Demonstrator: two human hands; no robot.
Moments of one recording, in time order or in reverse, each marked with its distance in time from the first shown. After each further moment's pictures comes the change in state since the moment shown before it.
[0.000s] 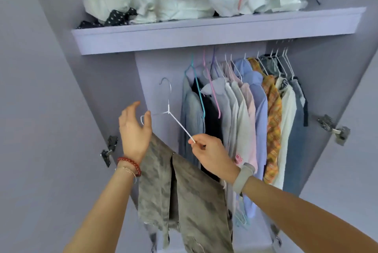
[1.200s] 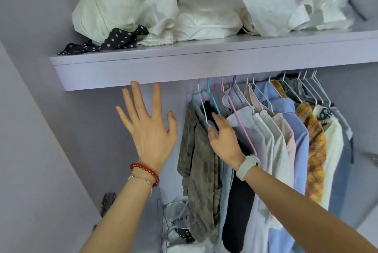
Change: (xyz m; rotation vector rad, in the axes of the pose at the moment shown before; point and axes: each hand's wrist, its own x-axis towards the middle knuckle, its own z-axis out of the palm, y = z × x) left_hand 0.138 -0.028 0.068 0.301 0.185 0.428; right_hand 0.203 0.044 0.029 -0.206 0.179 0.087
